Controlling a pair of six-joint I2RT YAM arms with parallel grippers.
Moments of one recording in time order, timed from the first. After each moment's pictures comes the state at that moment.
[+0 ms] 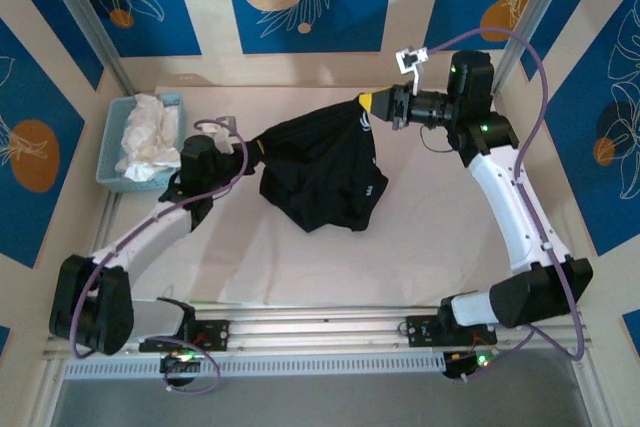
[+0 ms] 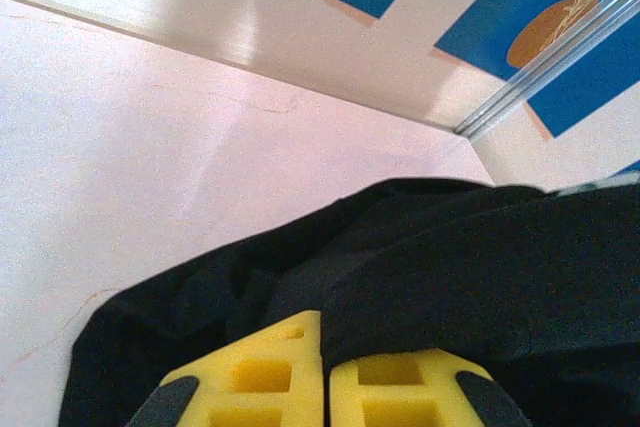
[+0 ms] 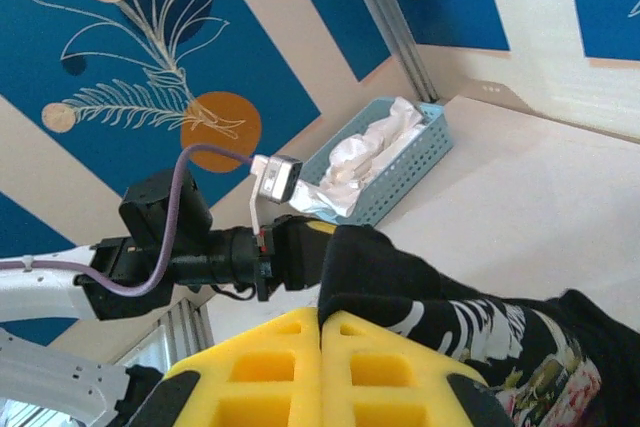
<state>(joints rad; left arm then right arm) -0.31 1.26 0.75 0.22 0.27 -0.55 0.20 1.35 1.47 -0.41 -0.96 0.29</state>
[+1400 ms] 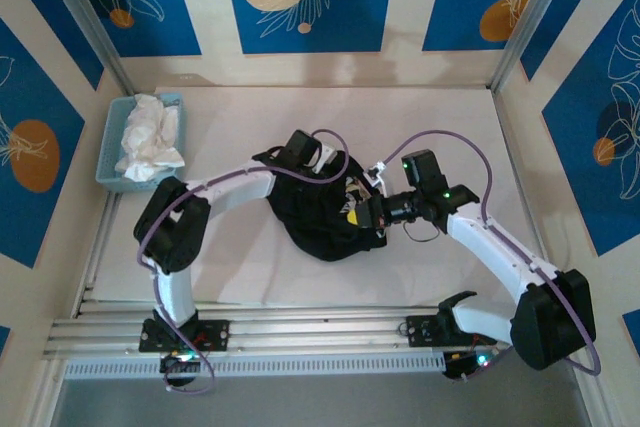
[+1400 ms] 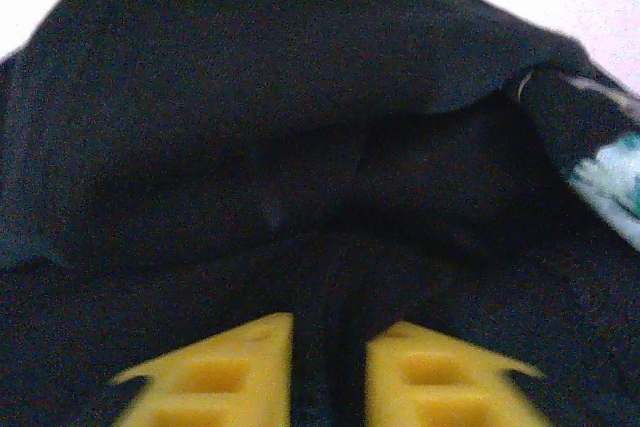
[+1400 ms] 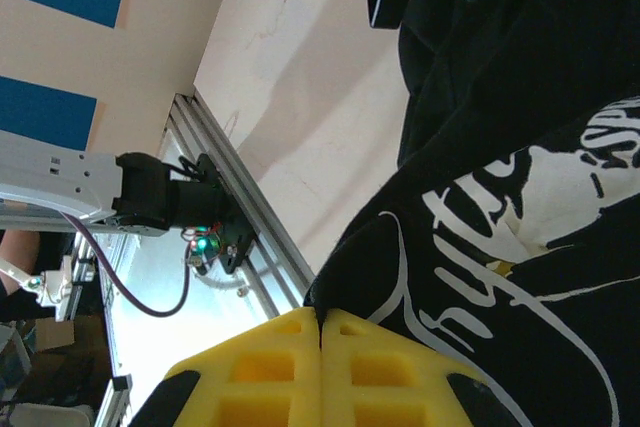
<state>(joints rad) -0.68 1.88 1.34 -0.39 0.09 -0.10 0.38 1.16 0.81 -0.56 -0.87 0.29</state>
